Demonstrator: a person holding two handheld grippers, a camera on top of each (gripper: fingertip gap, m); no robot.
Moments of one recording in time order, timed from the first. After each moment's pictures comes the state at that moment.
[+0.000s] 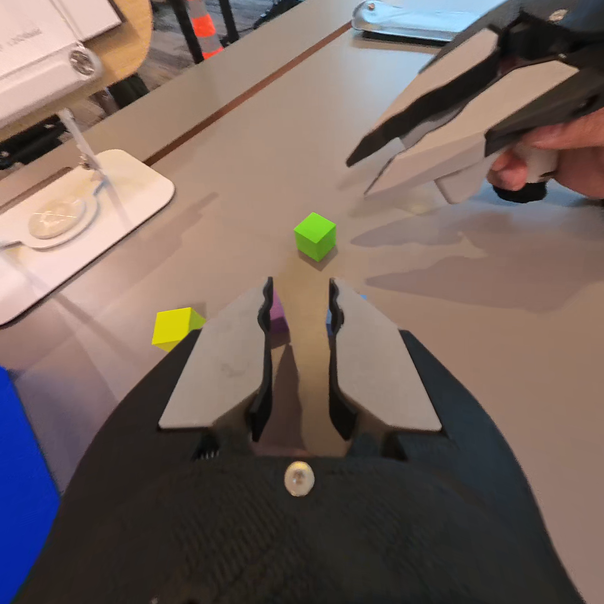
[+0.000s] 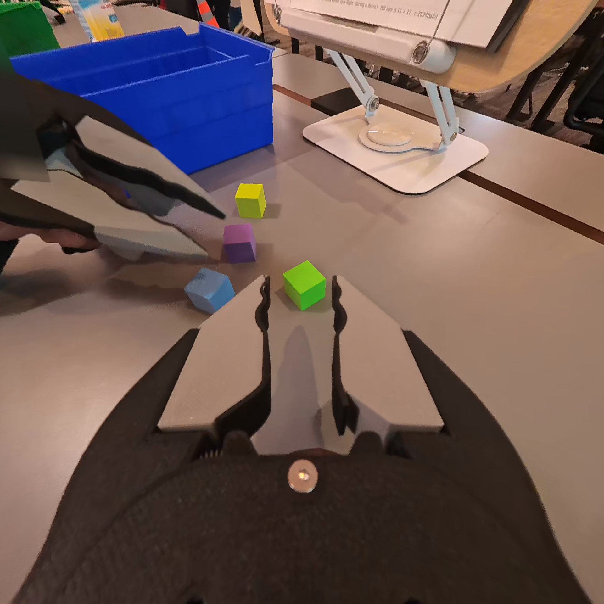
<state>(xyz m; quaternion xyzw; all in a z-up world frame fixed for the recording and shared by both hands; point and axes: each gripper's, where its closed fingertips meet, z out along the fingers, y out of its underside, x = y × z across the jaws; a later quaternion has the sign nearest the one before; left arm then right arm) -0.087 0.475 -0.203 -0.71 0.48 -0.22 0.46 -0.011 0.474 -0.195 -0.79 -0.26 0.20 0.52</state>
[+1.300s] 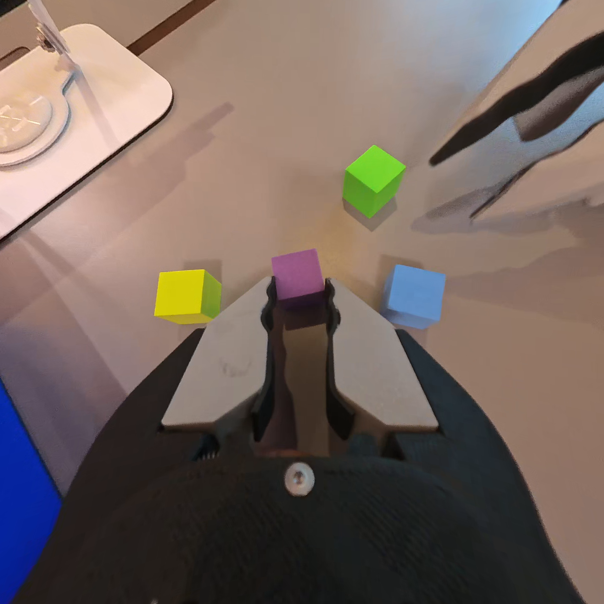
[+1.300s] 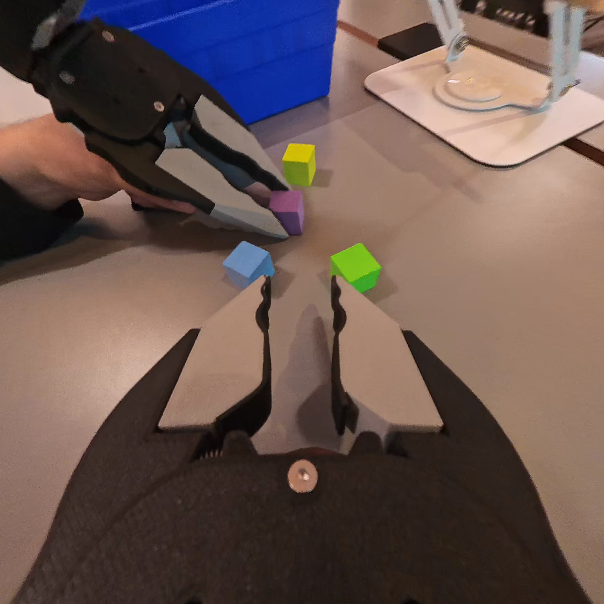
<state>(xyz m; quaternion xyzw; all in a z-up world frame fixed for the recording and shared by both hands) -0.099 0.505 -0.250 -0.78 0.47 -0.18 0.38 -0.041 0.458 -0.218 -0.80 -0.32 0.24 0.45</state>
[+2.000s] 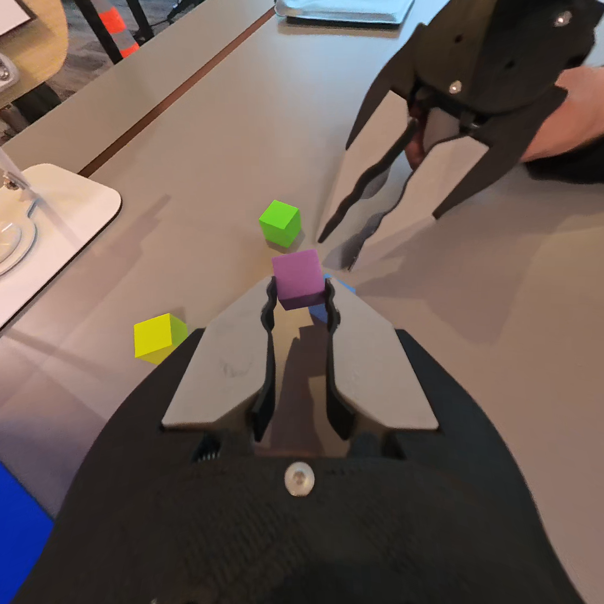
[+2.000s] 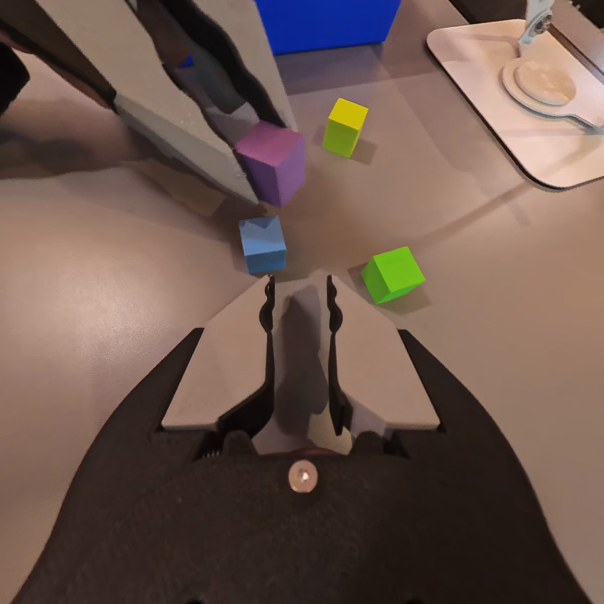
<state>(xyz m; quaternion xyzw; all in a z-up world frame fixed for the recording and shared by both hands) -0.093 0.455 -0.206 -0.67 0.56 -0.27 0.41 -0.061 0.446 -0.239 -0.79 -0.42 0.16 0.41</state>
